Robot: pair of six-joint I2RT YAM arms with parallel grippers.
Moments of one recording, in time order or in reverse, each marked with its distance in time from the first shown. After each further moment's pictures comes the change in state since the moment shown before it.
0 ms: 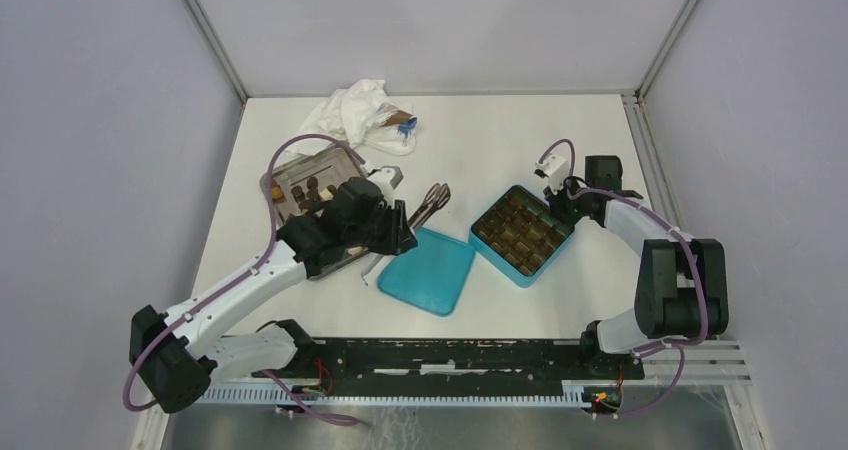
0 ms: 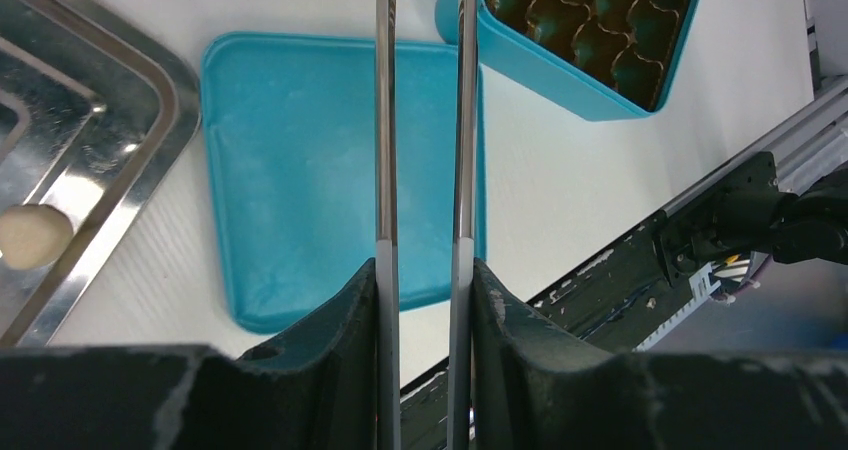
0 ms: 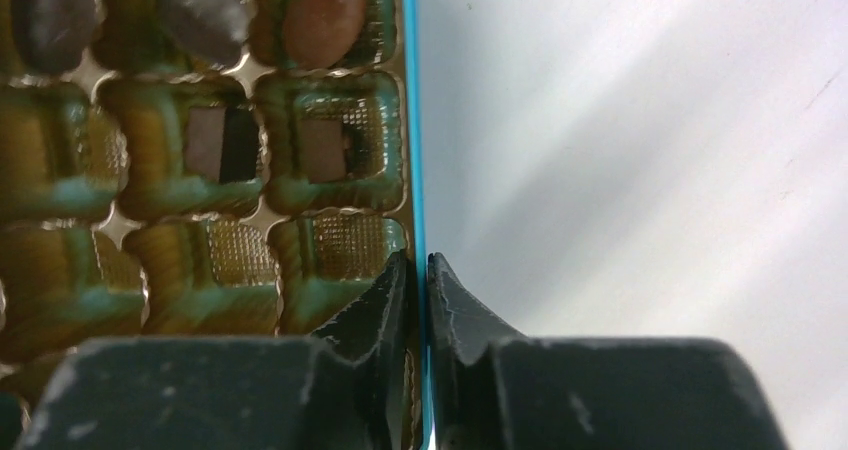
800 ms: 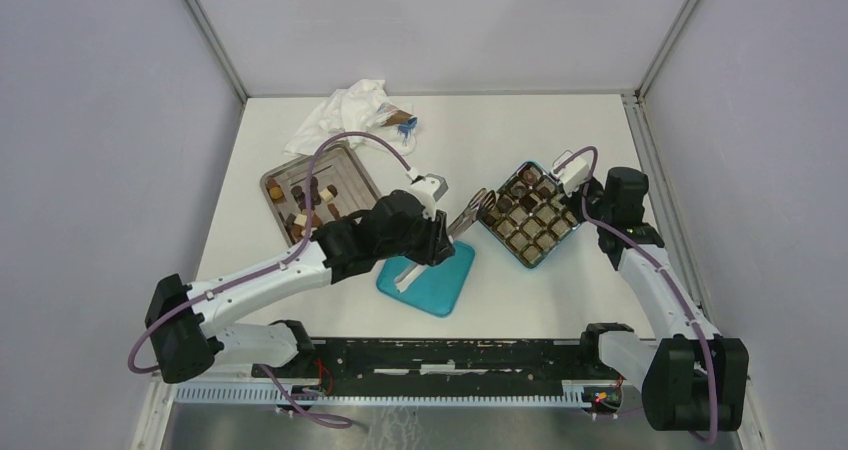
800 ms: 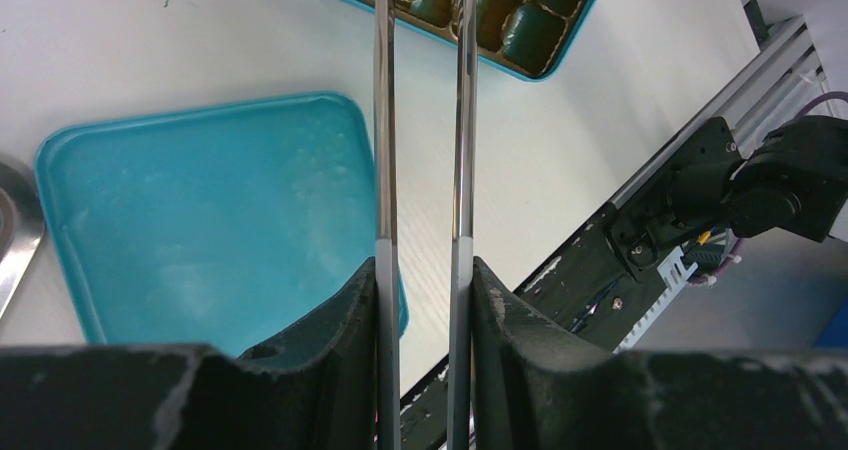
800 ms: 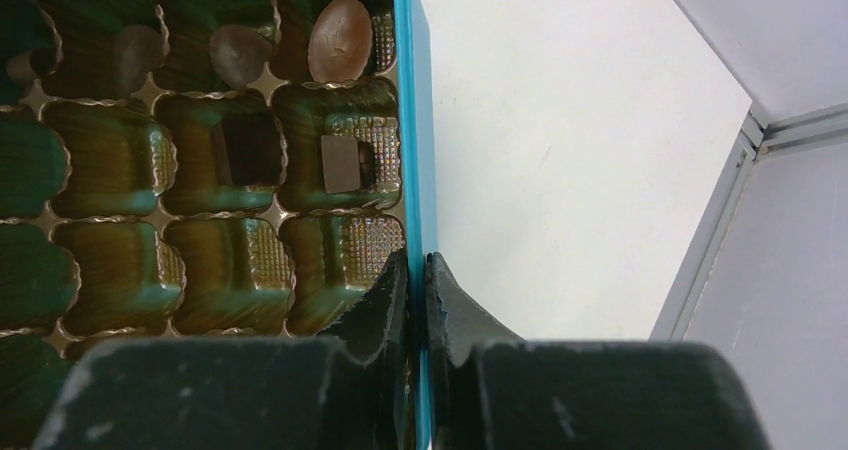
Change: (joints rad) left arm -0.257 0.132 0.047 0.179 -0.119 -0.016; right arm 0.000 -0.435 -0.171 0.180 0.050 -0.003
